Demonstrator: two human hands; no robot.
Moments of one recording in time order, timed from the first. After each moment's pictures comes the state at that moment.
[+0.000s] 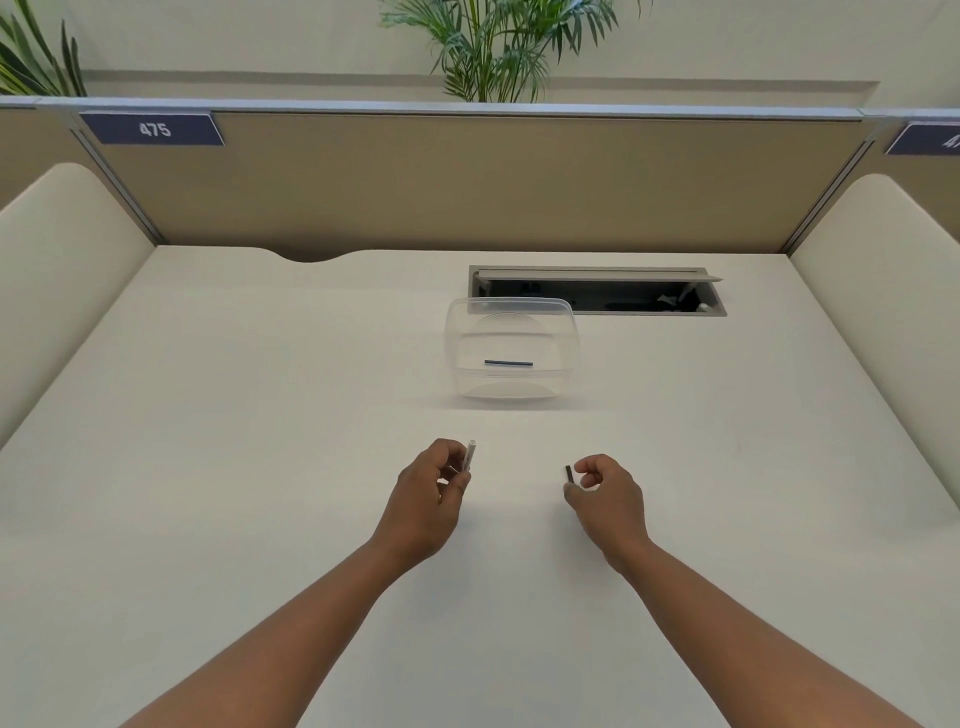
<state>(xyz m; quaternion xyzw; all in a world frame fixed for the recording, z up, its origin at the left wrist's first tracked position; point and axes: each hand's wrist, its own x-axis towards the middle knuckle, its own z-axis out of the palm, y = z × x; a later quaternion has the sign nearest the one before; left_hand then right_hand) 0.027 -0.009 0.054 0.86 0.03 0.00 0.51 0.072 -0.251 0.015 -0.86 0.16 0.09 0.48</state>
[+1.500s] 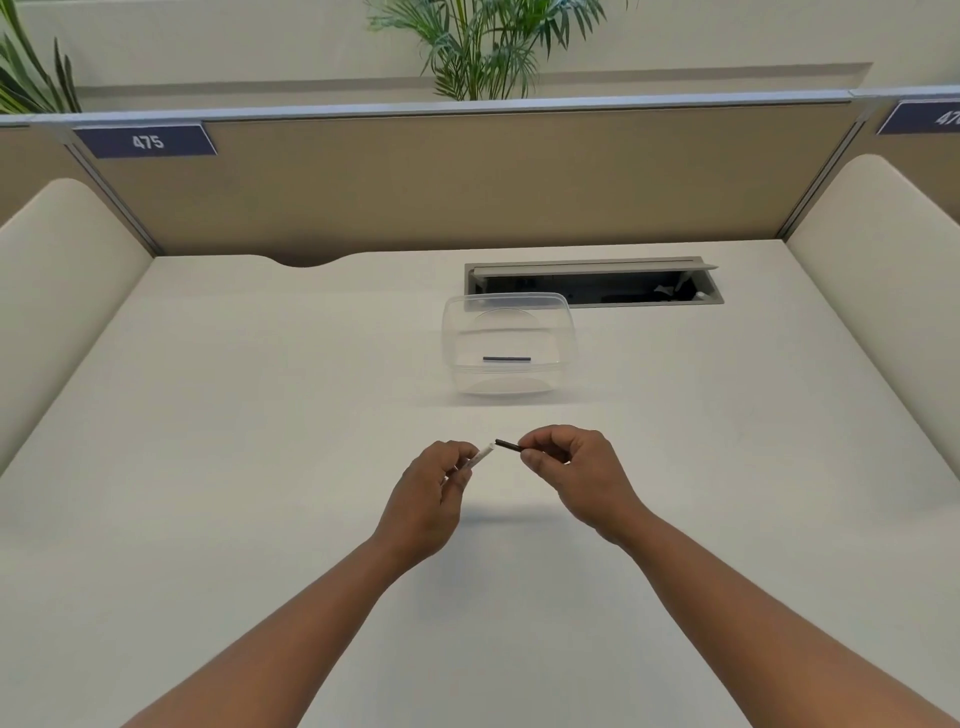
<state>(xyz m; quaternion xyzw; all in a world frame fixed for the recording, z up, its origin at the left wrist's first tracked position) 0.027 -0.006 0.045 0.89 -0.02 0.02 0.46 0.072 -0.223 0.076 -0.80 -0.05 0.11 0.58</state>
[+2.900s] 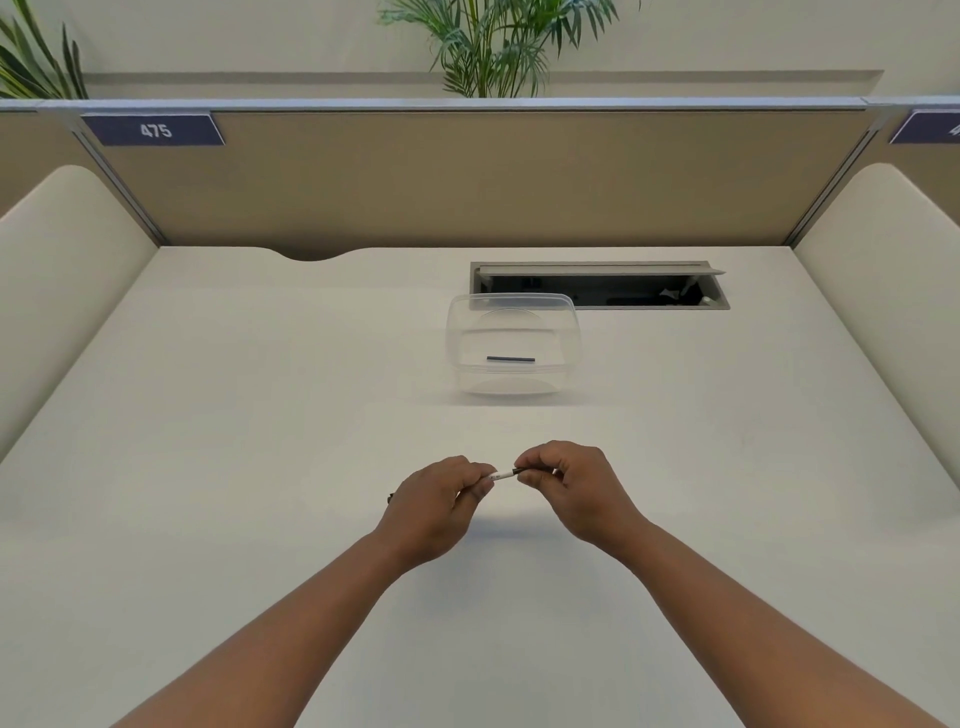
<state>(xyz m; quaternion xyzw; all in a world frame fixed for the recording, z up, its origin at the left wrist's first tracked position) 0.027 -0.008 0.058 0.94 -0.09 -0.04 0.34 0.067 -0.223 0.067 -0.86 -0.16 0.08 0.47</state>
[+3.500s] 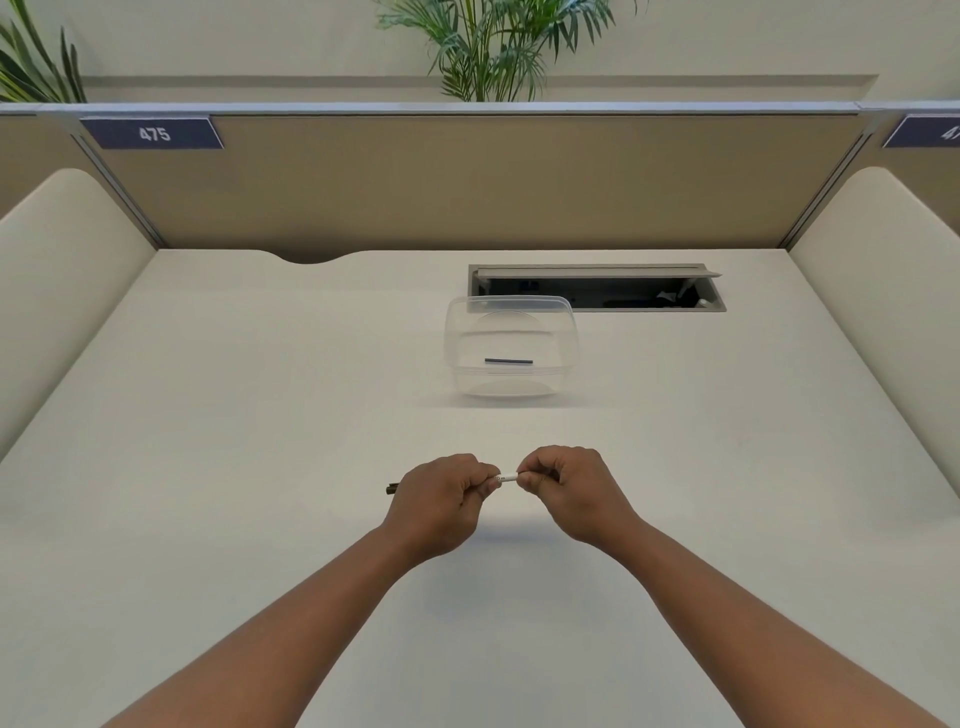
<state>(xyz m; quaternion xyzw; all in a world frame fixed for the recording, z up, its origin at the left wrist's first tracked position) 0.032 -0.016 0.067 0.95 -0.11 -0.02 0.30 0.068 -0.221 0.071 -0.87 -0.14 0.12 0.45</state>
